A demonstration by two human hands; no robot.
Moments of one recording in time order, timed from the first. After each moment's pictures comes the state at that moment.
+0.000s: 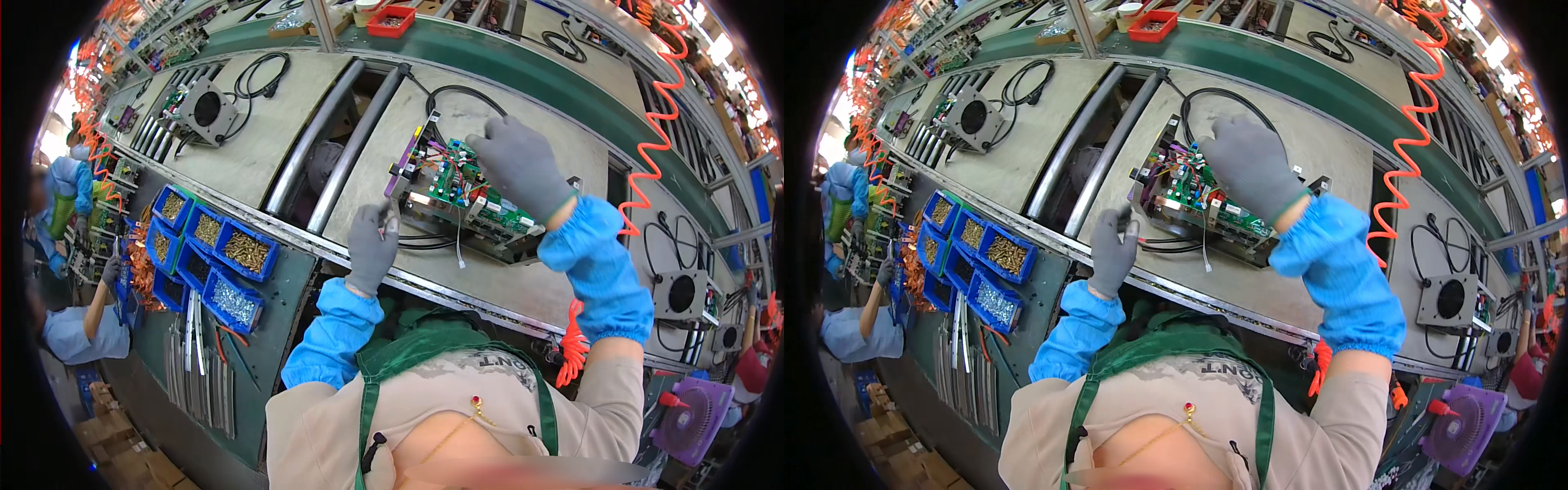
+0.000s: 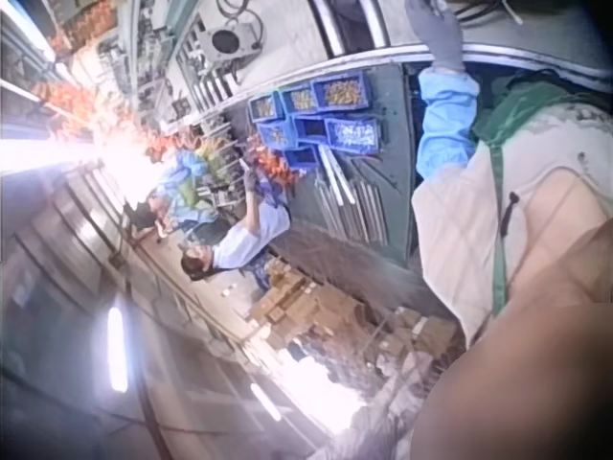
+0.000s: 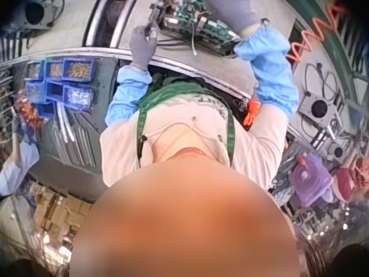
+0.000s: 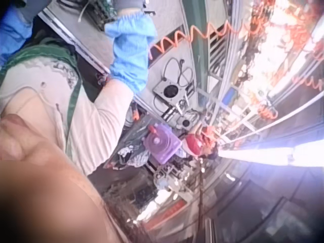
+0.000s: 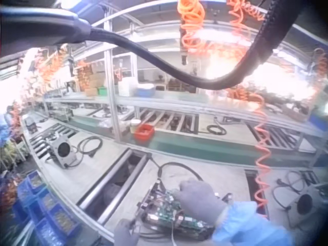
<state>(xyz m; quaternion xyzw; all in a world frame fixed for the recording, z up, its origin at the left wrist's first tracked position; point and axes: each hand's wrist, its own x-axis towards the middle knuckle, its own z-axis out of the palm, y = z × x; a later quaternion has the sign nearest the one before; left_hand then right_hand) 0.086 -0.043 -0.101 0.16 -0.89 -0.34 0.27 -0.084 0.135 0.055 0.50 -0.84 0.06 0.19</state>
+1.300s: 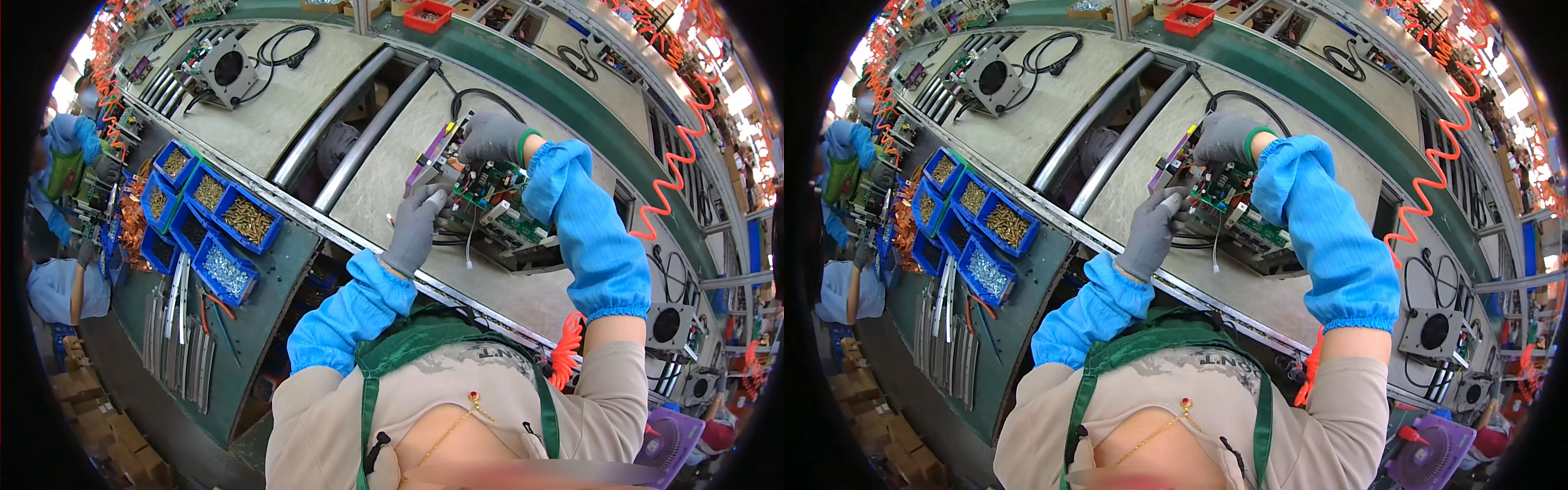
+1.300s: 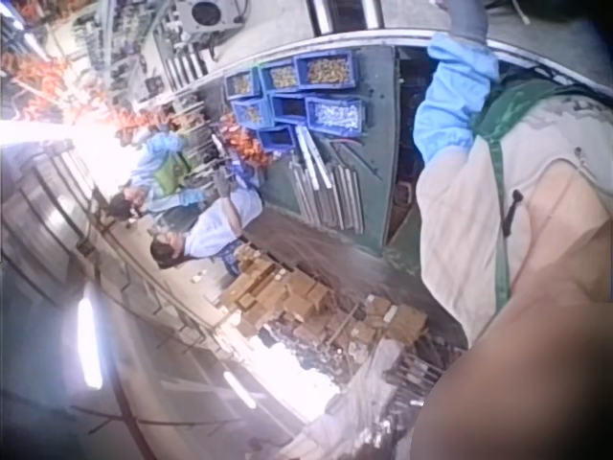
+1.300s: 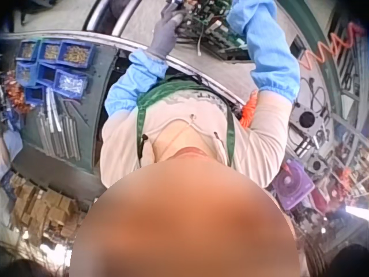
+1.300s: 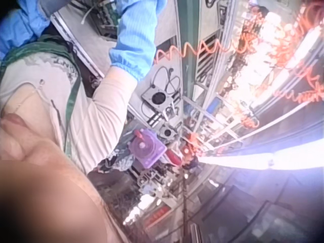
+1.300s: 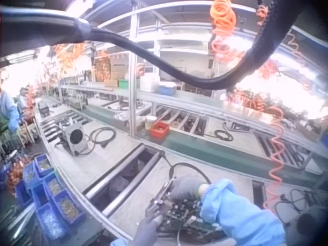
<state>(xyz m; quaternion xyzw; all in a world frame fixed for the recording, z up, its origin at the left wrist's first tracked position) 0.055 -0.007 -0.075 0.21 -0.45 -0.86 0.14 -0.125 0.035 0.052 0.41 -0.87 0.00 -0.26</state>
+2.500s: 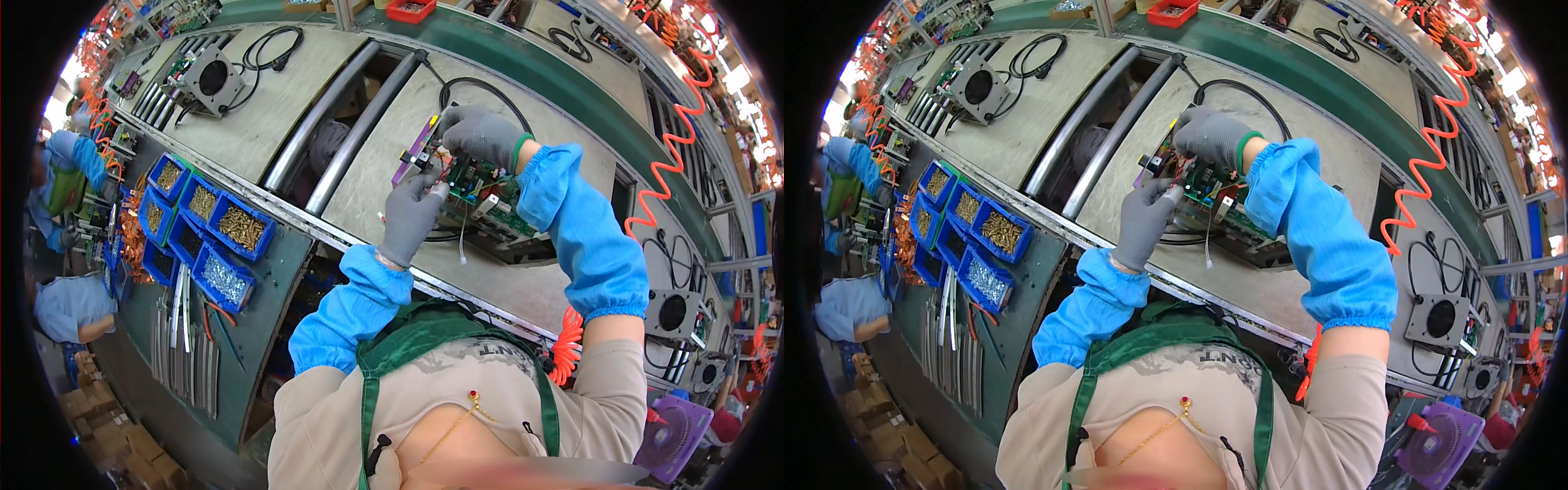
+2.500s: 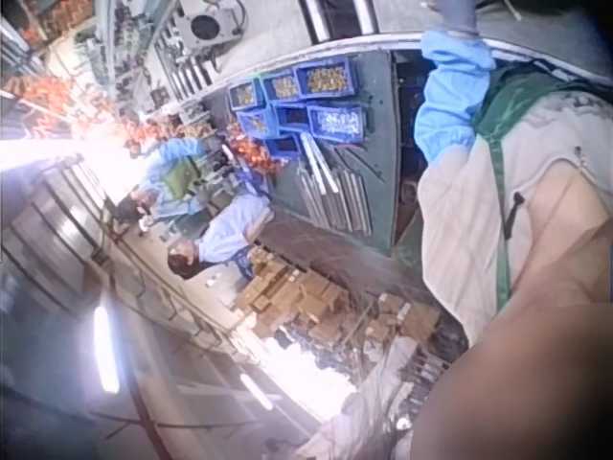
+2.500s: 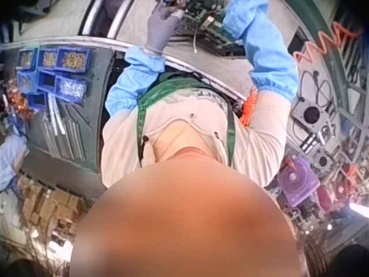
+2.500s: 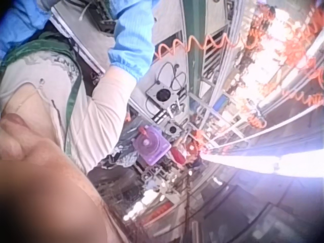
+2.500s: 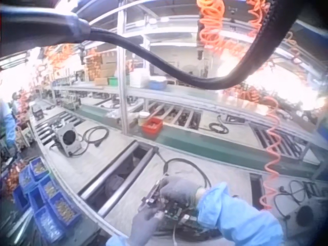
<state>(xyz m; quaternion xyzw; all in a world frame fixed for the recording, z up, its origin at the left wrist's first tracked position) 0.041 -0.004 -0.057 0.25 -0.64 -0.71 0.14 -0.127 0.052 0.035 0.38 -0.84 0.25 -0.31</state>
